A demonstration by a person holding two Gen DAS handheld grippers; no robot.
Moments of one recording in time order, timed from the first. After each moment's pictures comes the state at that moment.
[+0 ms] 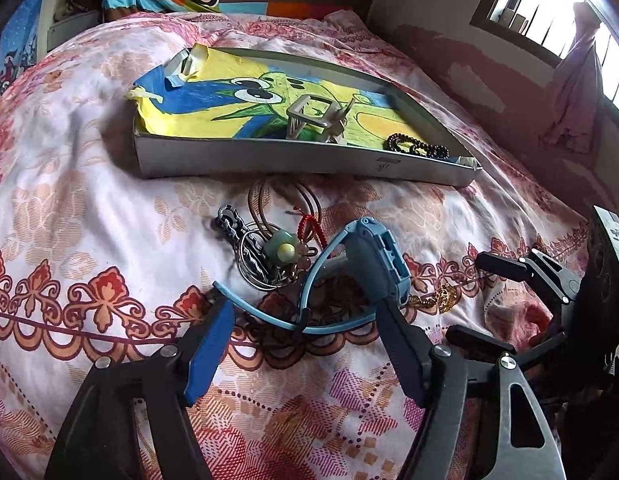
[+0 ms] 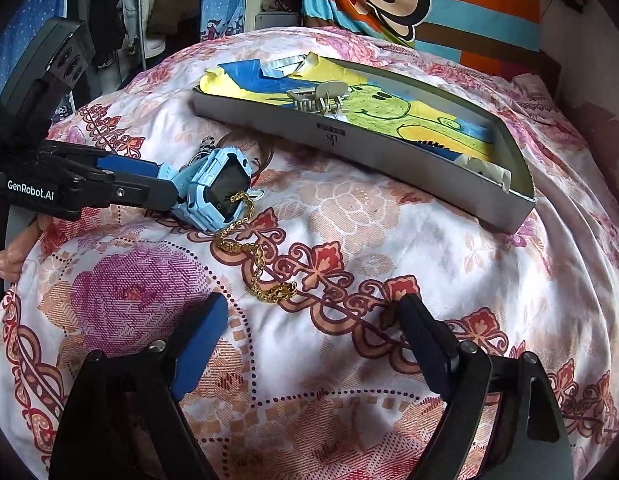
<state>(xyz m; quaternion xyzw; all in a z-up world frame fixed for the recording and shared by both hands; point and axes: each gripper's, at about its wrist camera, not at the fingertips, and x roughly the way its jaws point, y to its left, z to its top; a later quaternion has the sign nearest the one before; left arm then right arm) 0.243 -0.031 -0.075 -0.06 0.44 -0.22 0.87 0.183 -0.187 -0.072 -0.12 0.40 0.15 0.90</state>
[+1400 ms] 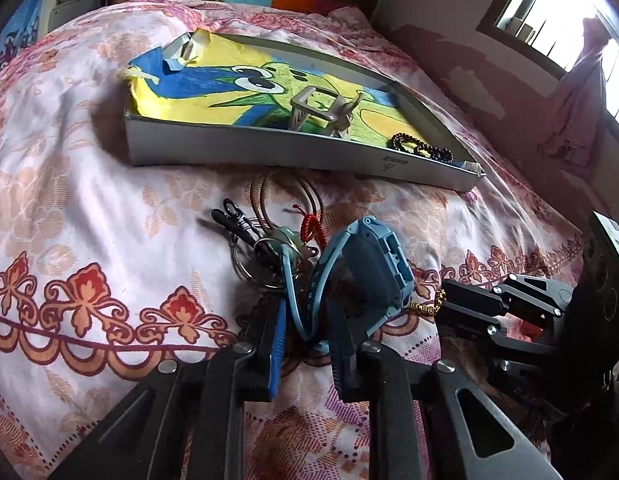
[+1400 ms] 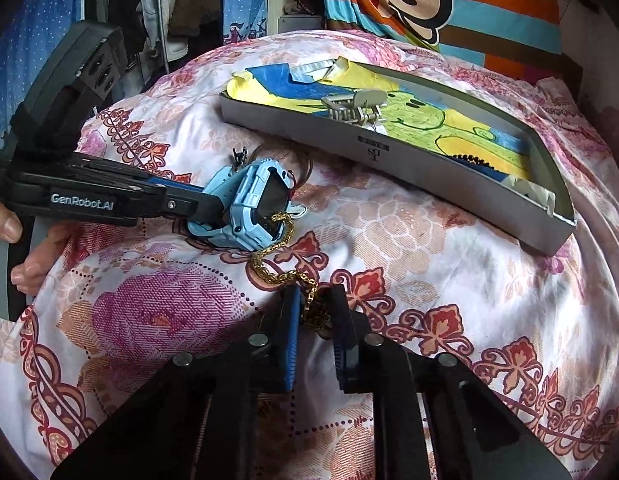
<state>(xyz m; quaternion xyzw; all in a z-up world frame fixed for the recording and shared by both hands) 0.253 -0.029 -0.082 -0.08 0.45 -0.22 0.86 0.194 -0.171 -0.074 -0.11 0.39 0.19 0.89</state>
